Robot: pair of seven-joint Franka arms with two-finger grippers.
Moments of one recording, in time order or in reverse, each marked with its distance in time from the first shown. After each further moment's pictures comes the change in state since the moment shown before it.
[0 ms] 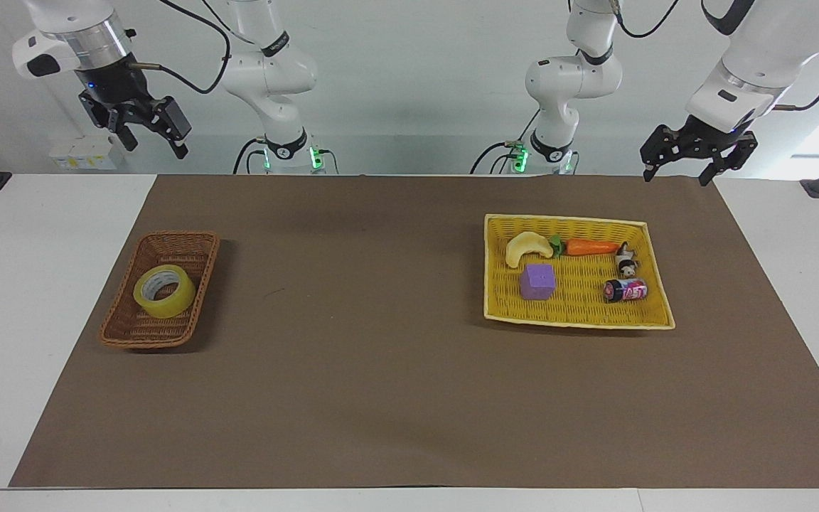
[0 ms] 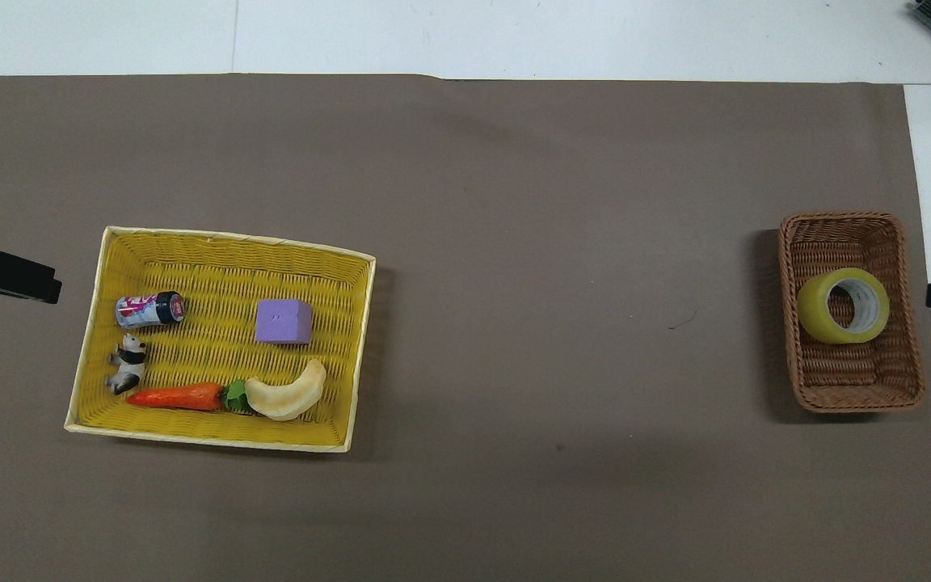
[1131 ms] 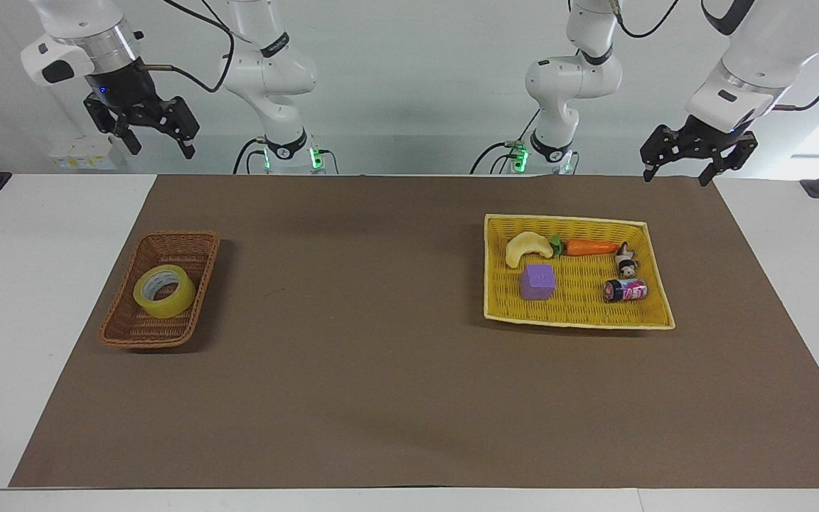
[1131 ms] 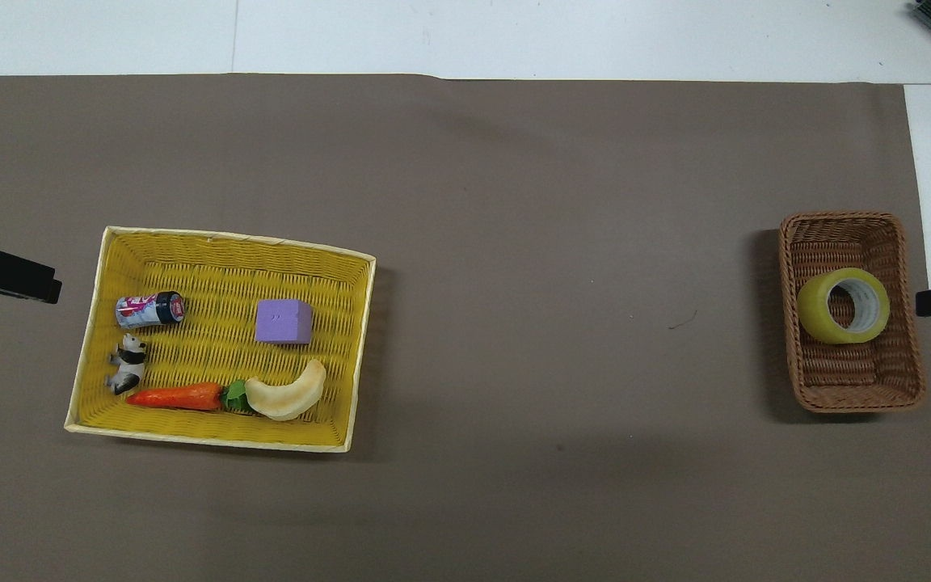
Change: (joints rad) left arm 0.000 0.000 0.000 0.000 0.000 0.000 0.000; right arm -0.080 0.002 0.099 0.008 -0.005 -0.004 -0.103
